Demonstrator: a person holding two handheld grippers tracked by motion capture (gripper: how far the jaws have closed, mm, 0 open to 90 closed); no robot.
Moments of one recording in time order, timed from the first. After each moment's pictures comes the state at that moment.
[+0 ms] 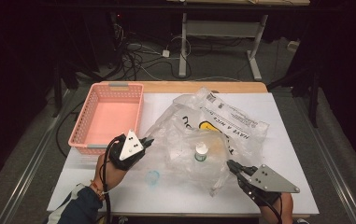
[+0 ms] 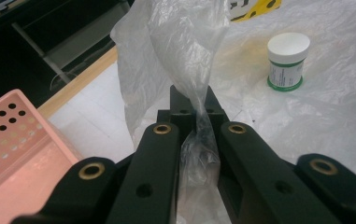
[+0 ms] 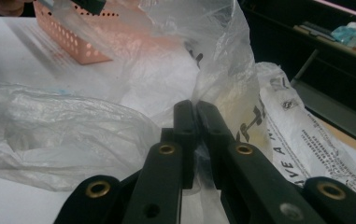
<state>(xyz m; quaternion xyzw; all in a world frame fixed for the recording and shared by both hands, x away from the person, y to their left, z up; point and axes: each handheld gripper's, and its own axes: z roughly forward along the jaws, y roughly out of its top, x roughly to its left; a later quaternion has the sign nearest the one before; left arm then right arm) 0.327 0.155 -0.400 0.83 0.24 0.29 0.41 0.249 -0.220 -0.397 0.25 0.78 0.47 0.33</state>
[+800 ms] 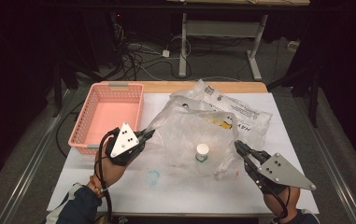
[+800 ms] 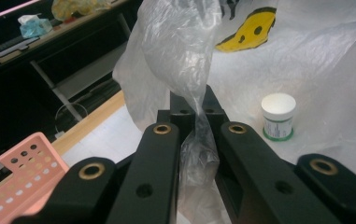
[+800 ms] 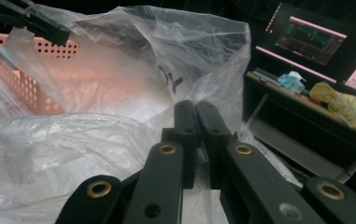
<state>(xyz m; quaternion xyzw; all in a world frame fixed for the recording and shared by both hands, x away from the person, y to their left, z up) 0.320 0.155 -0.363 0.79 0.23 0.31 0.48 0.255 -0.219 -0.351 0.24 0.72 0.50 0.42</state>
